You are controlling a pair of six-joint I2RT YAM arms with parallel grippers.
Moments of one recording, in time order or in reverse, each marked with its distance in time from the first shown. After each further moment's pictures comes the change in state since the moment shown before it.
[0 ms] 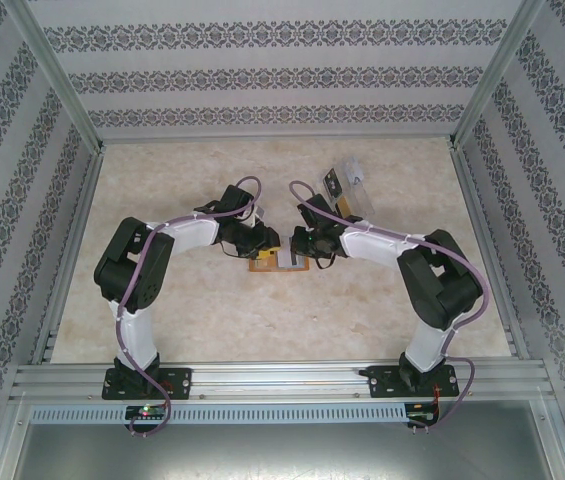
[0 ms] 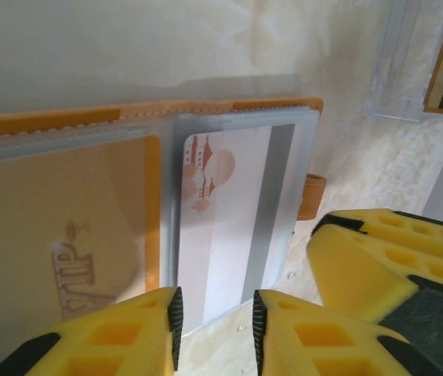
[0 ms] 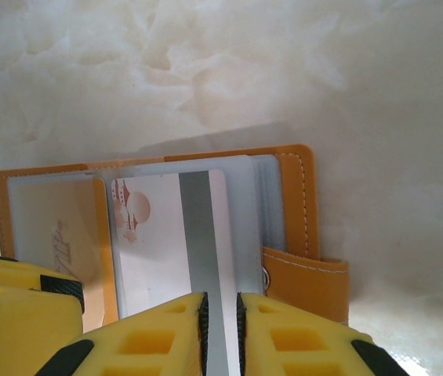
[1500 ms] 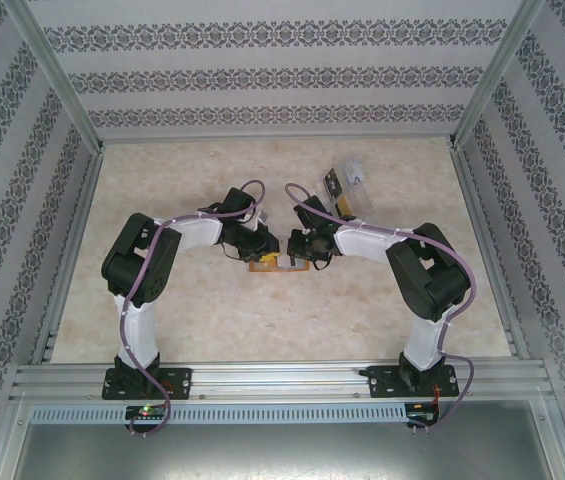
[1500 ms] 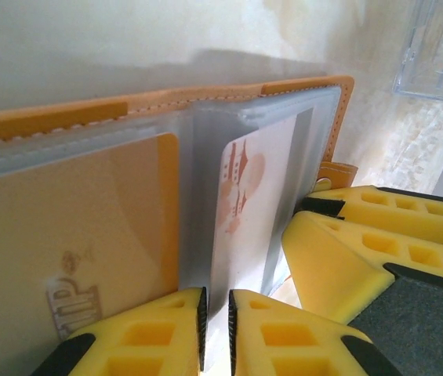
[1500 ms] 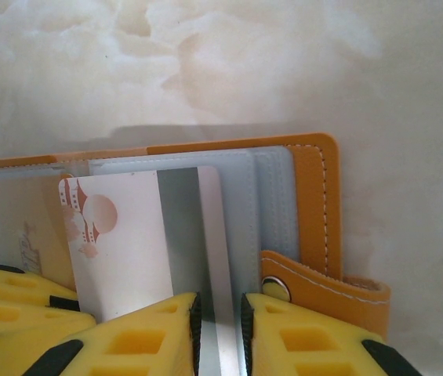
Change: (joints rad) left arm 0.006 0.059 0.013 -0.004 0.057 0.053; right arm 0.000 0.071 0.023 0.002 -0.035 0.002
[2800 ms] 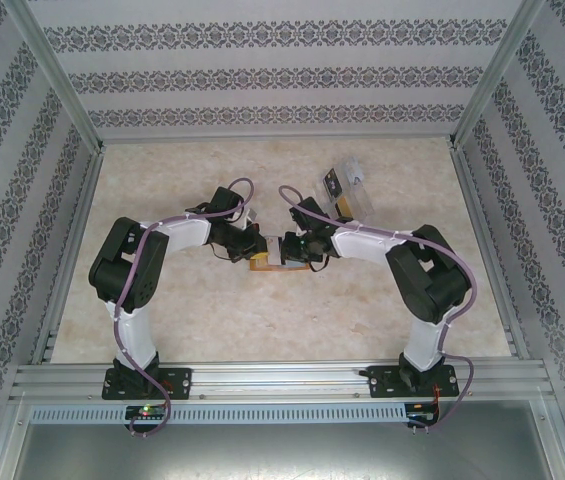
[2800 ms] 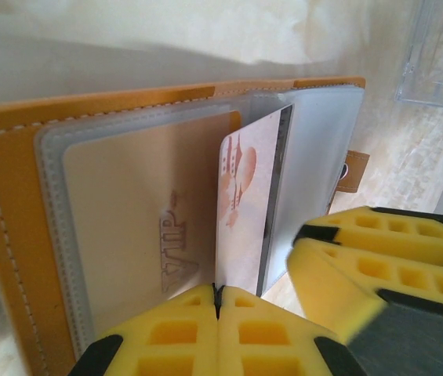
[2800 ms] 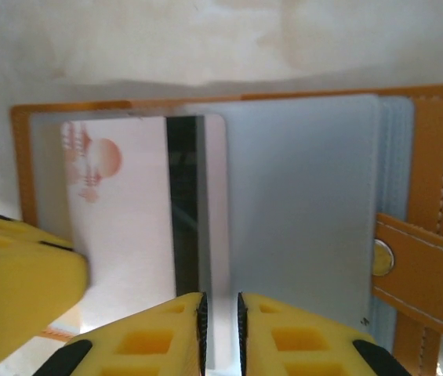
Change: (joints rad) left arm 0.052 -0.078 -0.062 -0.025 -0.024 0.051; right arm 0.027 0.000 0.006 0.010 -0.068 -0.040
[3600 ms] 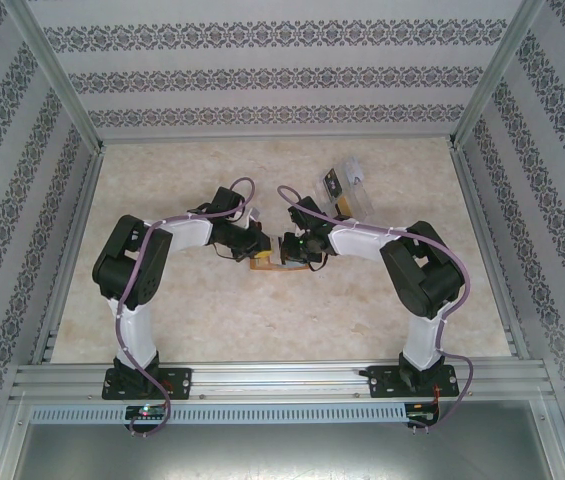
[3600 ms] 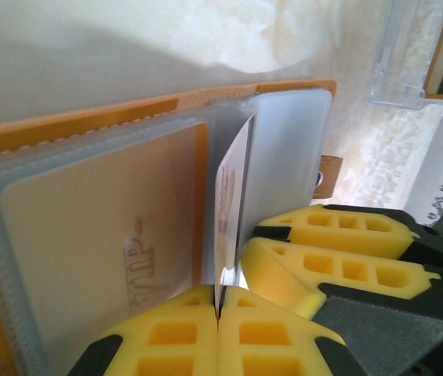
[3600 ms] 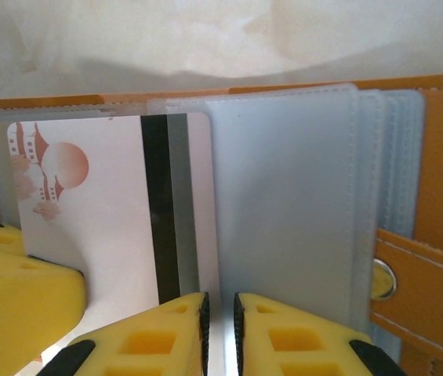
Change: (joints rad) left arm 0.001 0.022 0.000 0.063 0.048 -0.030; right arm -0.004 0.031 0.026 -0.021 -0.018 0.001
